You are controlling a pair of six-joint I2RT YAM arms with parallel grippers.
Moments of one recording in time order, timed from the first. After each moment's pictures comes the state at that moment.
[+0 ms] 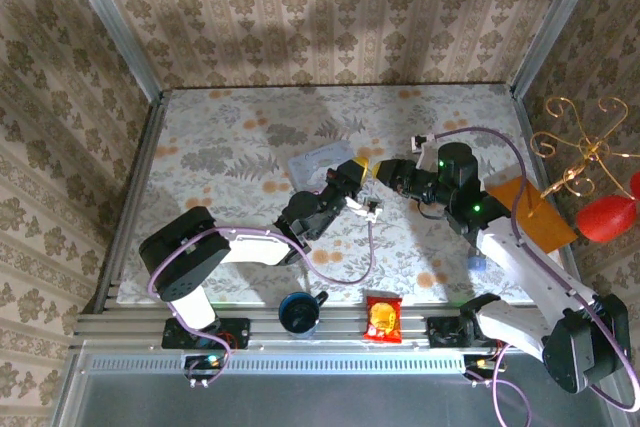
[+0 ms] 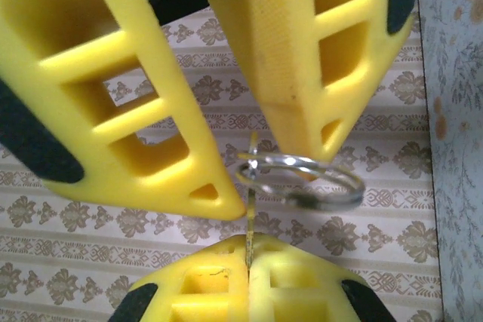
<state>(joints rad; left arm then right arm) -1.04 1.69 0.73 1.19 -0.26 1.67 0.34 1.07 0.77 -0.06 -0.51 0.87</state>
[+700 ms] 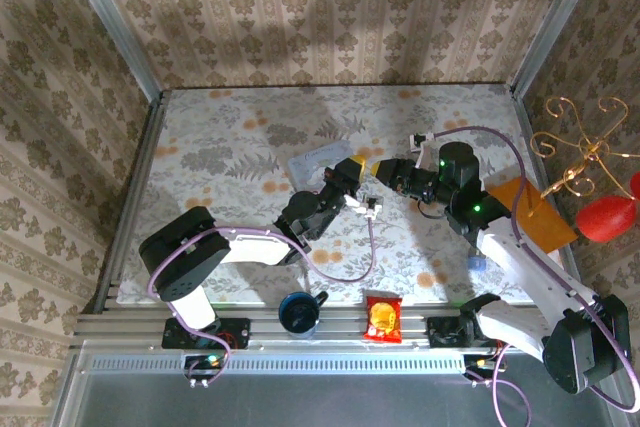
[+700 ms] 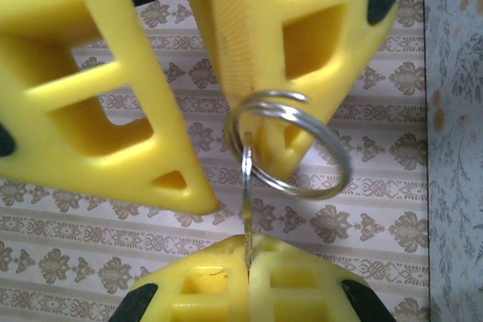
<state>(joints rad) -1.04 1.69 0.73 1.19 -0.31 1.63 0.34 1.06 0.77 -0.03 -0.54 0.88</state>
